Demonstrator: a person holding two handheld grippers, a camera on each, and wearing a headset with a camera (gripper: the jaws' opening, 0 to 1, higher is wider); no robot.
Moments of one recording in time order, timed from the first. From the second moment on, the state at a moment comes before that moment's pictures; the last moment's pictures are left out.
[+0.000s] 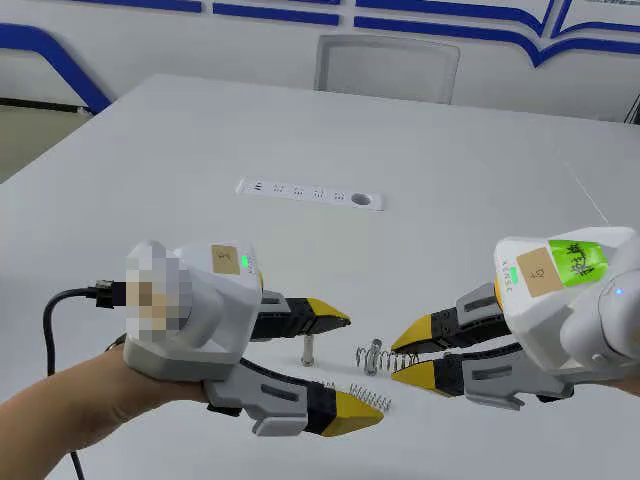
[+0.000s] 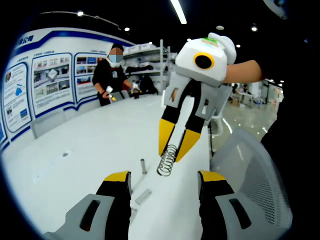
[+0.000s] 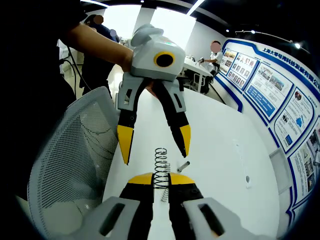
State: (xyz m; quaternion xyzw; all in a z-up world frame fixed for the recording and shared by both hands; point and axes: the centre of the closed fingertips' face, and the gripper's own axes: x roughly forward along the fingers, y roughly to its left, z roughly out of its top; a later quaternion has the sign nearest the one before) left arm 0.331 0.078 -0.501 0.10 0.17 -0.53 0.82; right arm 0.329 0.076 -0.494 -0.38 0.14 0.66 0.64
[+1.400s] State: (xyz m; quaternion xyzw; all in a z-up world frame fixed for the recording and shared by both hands) left arm 0.320 0.071 -0.490 0.10 0.13 -0.58 0.80; right arm 0.318 0.078 -0.499 -0.37 0.14 0.68 0.62
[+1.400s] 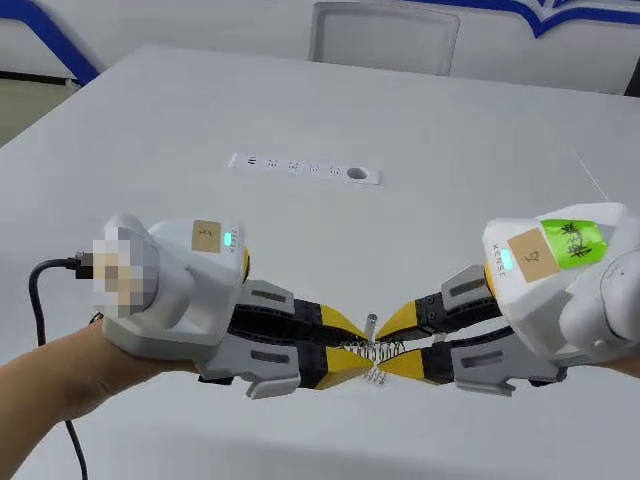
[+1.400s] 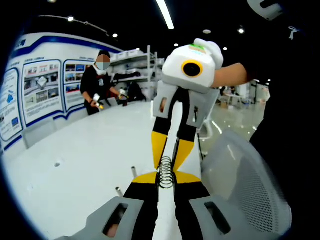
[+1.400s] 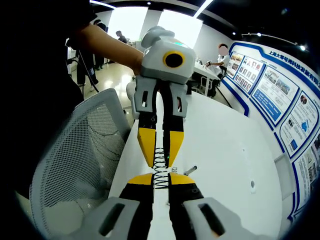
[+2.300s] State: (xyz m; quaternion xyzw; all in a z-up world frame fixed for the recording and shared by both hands) left arm 0.315 0.066 -0.482 0.11 0.13 -0.60 0.78; right arm 0.317 0.069 -0.487 -0.29 0.14 0.69 0.64
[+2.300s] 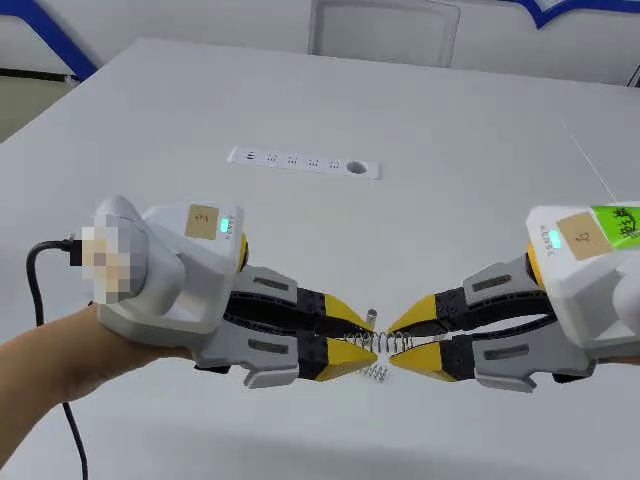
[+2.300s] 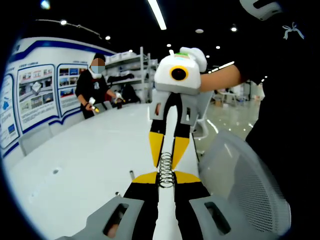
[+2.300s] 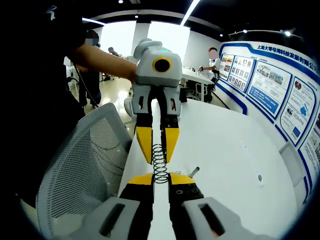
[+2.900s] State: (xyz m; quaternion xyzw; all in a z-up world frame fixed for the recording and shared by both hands) left arm 0.321 0.070 -0.493 0.13 0.13 -0.58 0.79; right arm 0.310 0.093 -0.464 -0.23 0.13 0.71 0.65
